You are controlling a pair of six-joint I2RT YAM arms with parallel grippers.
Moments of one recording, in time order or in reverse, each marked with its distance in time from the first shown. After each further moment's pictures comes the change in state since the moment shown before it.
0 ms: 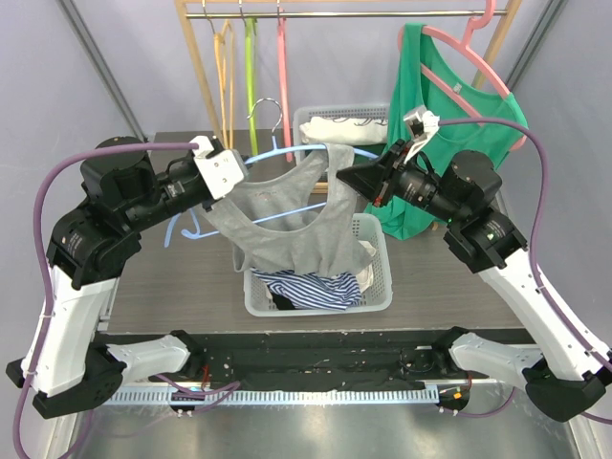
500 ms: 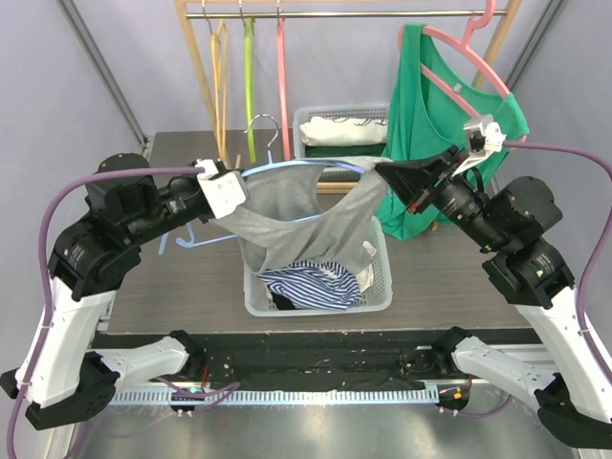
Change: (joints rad) left arm -0.001 -0.076 -0.130 0.012 -0.027 0.076; right arm 0.002 -0.150 0.036 -0.090 0.169 -0.057
